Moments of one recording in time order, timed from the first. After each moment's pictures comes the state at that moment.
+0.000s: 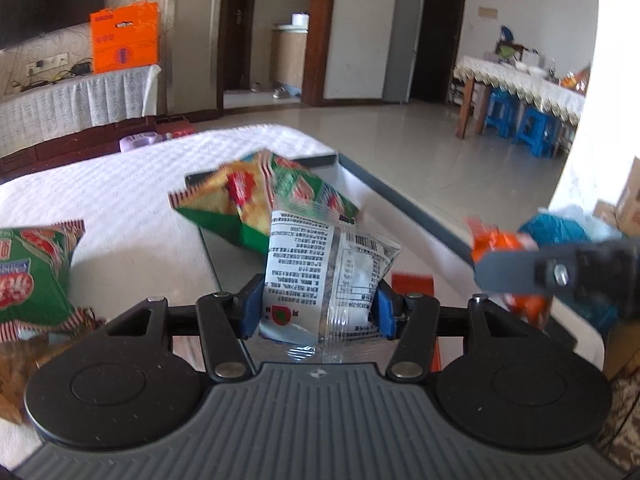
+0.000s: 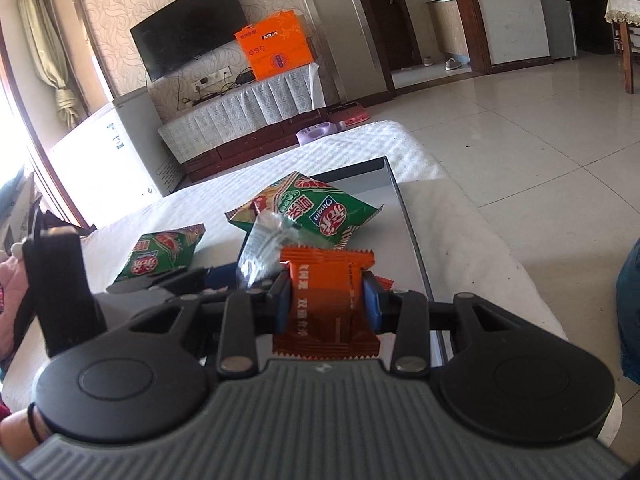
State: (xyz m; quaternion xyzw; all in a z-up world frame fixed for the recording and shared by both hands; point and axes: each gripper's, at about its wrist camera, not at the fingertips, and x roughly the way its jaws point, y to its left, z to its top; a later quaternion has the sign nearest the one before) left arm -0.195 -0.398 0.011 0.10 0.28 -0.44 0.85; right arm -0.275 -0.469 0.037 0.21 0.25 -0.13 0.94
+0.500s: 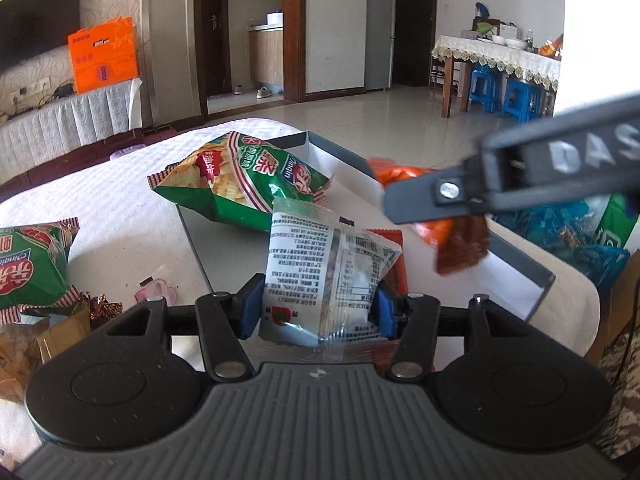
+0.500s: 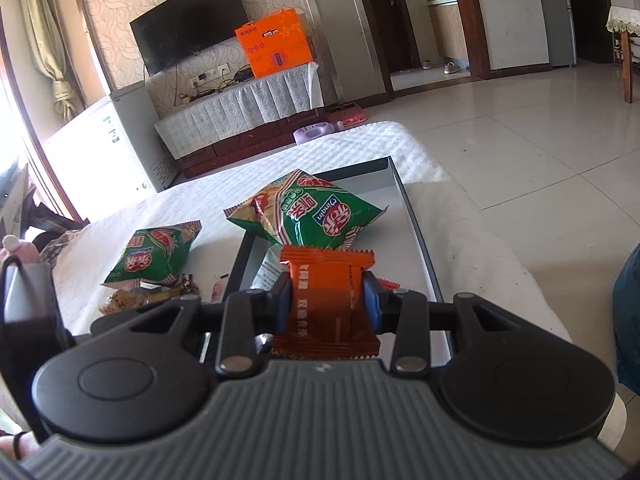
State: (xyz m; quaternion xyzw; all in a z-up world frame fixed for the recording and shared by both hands) left arm -0.231 -0.389 0.000 0.14 0.25 -0.46 0.84; right arm -0.263 -0.463 0.031 0.20 0.26 -0.13 0.94
